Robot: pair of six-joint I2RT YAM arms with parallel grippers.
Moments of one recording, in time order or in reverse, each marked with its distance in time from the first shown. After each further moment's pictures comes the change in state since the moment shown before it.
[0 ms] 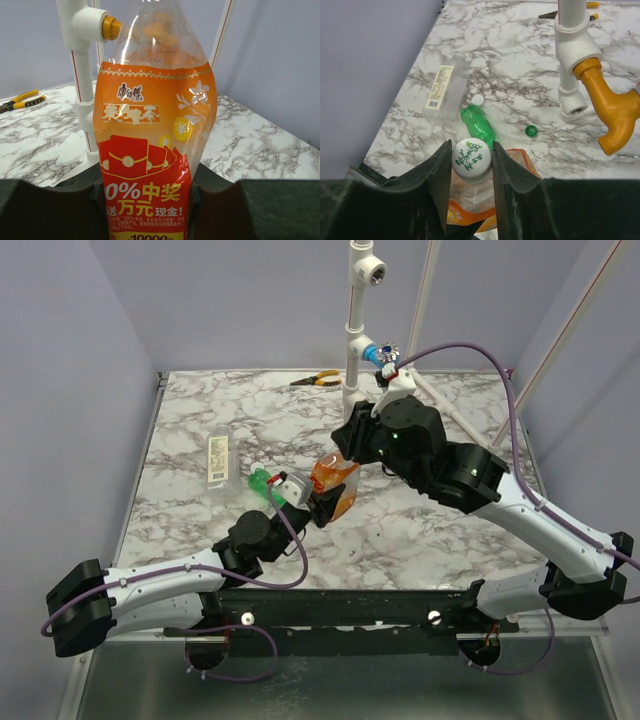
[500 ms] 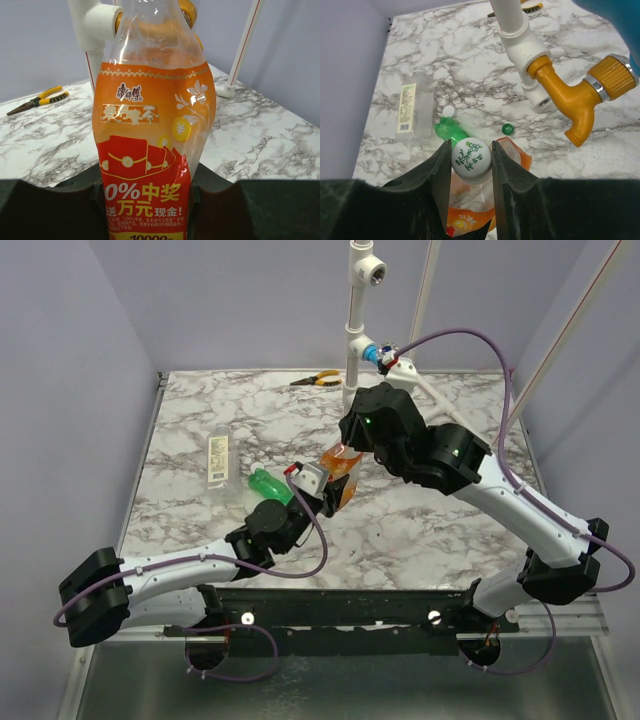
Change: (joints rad) left arm 0.013 0.114 0.095 -0.040 -0.067 0.061; right arm -0.009 0.156 0.212 -0.238 0.197 0.175
